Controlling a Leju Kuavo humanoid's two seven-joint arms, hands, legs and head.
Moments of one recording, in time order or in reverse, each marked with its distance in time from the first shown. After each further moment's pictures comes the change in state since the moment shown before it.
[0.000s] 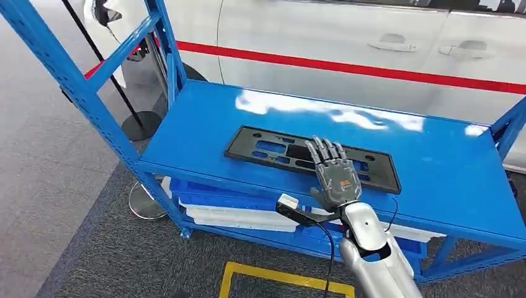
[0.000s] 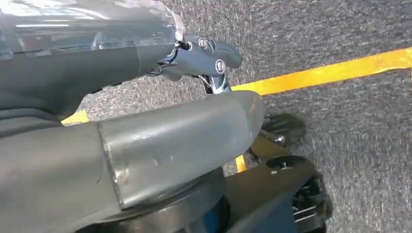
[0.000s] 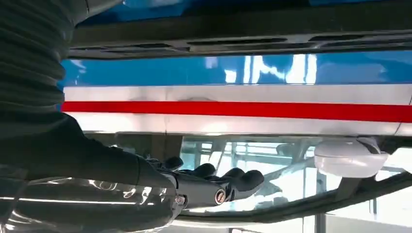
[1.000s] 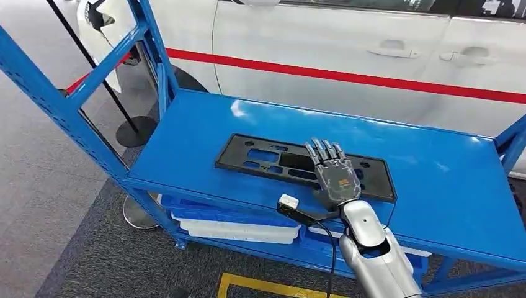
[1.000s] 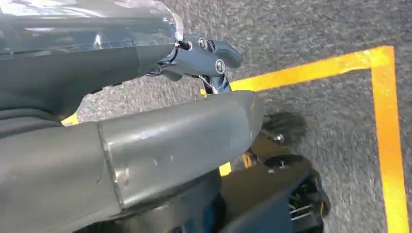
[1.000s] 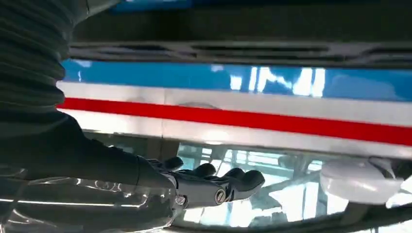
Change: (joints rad) left arm -0.008 0.000 0.000 0.000 -0.003 -0.017 -0.003; right arm -0.025 0.004 -0.003 0.080 0.031 0.013 -0.014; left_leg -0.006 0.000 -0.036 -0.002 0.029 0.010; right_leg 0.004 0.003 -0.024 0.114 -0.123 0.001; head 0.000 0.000
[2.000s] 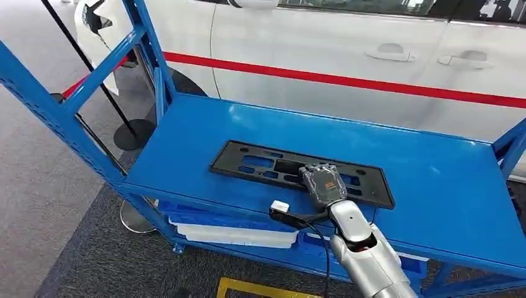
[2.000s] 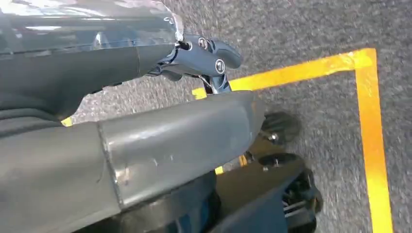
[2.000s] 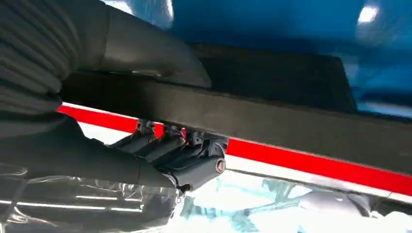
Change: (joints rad) left arm -0.002 -0.005 0.002 0.000 0.004 0.007 -0.010; right arm -0.084 0.031 0.081 0.219 -0.037 -0.021 -0.003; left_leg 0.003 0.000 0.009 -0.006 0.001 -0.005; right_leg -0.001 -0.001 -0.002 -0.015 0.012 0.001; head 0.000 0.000
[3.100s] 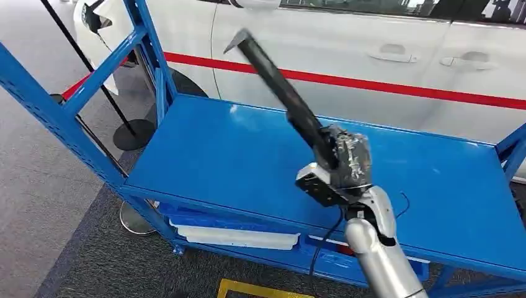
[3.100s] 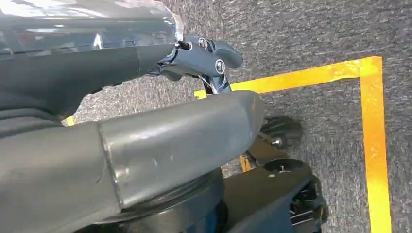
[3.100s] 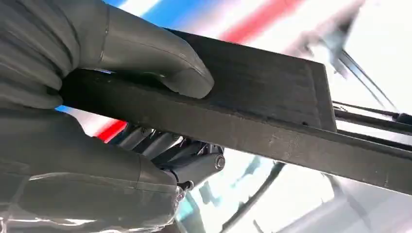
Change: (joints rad) left arm 0.013 -0.003 0.028 0.000 -0.001 0.019 -0.008; right arm 0.071 -0.015 -0.138 -0.496 -0.693 -0.125 -0.214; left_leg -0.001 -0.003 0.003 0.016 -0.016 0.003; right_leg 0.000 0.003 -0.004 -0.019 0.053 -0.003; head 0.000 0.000
